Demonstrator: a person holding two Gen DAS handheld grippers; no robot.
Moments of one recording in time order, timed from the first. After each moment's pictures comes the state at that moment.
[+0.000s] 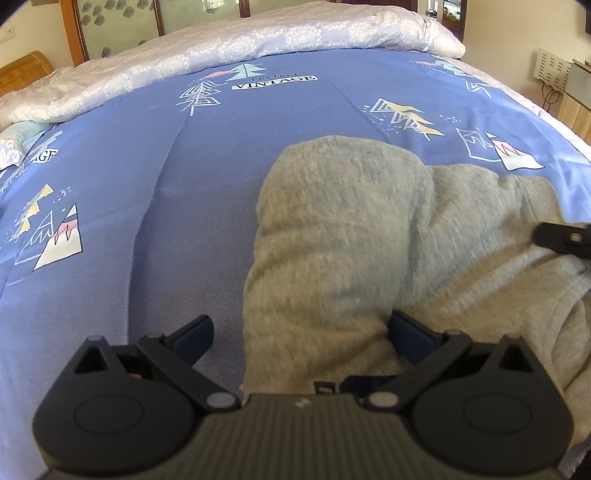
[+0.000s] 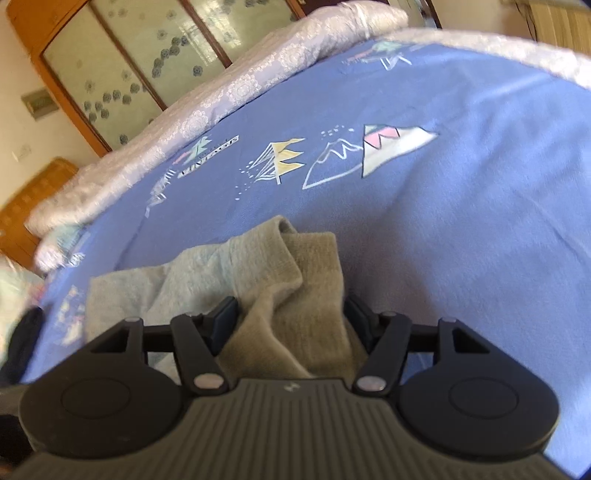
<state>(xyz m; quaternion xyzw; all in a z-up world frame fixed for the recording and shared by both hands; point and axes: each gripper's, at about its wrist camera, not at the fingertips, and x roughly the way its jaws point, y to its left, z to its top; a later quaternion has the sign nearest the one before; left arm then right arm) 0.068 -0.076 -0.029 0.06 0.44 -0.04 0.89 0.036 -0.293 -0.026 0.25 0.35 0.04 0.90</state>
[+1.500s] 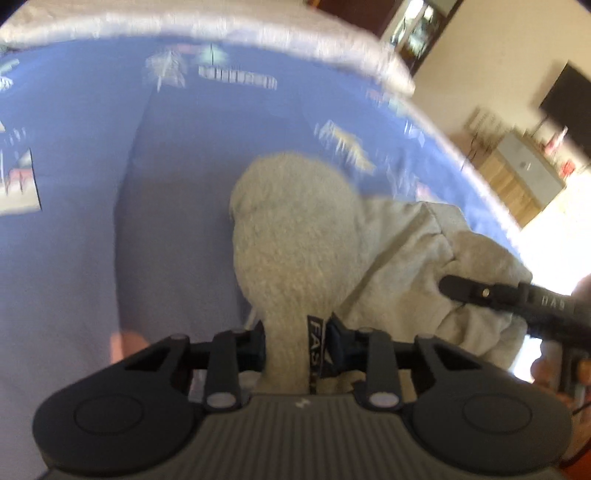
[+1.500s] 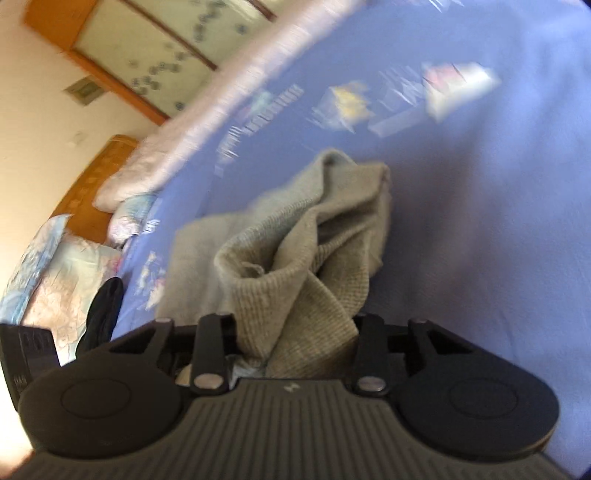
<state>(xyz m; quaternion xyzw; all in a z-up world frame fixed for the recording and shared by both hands) 0.057 -0.011 0.011 -0.12 0.44 -0.19 0.87 0.043 -0.272 -0.005 0.29 0.39 0.18 0.86</state>
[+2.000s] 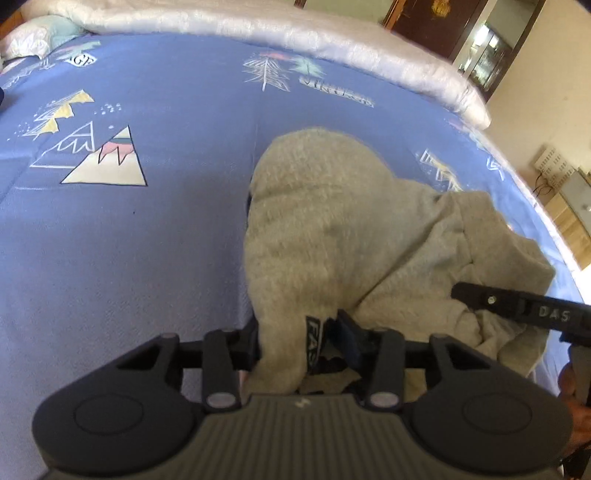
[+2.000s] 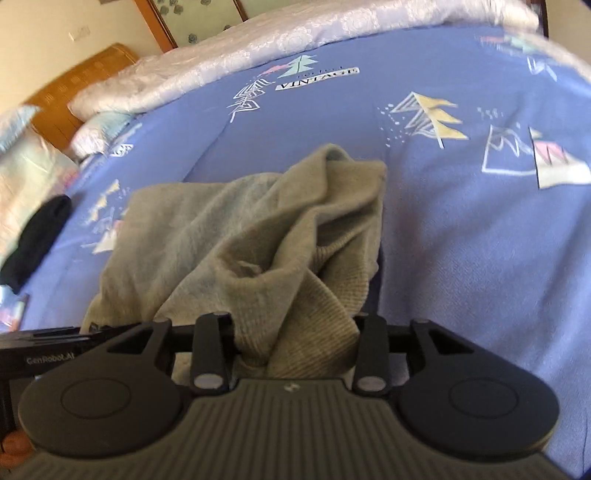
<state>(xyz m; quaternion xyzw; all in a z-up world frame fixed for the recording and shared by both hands) 0.062 0.045 -0.025 -0.13 0.44 -0.07 0.88 0.106 -0.160 -0.012 0.09 0.43 0.15 0.89</state>
